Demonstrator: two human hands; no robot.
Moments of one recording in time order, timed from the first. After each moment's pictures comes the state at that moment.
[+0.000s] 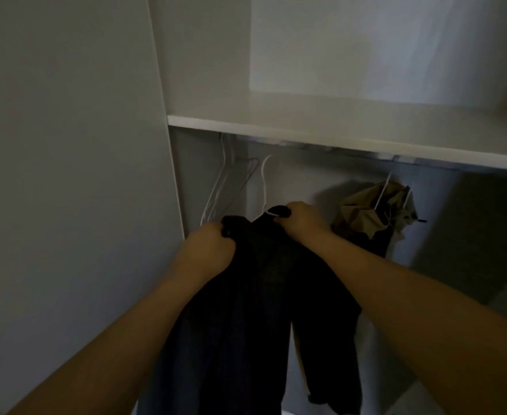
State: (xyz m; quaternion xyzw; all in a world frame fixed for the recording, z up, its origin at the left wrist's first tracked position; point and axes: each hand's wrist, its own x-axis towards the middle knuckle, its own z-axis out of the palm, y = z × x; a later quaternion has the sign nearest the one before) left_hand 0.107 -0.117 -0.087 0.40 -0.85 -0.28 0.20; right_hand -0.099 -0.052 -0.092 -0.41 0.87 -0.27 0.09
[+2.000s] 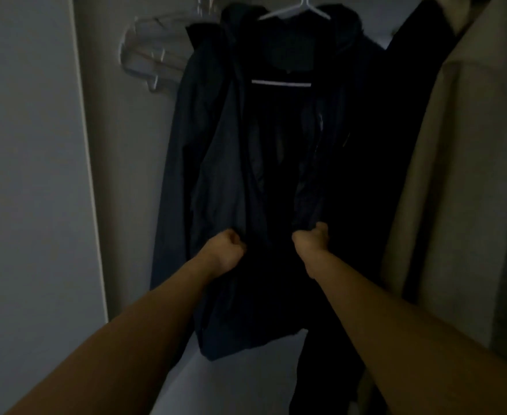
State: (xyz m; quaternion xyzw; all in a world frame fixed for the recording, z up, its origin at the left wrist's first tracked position) left_hand -0.123 -0.250 -0.594 0.37 -0.83 -0.34 0.24; right_hand -0.254 -0.133 -0.563 -0.20 0.70 -0.66 0.15
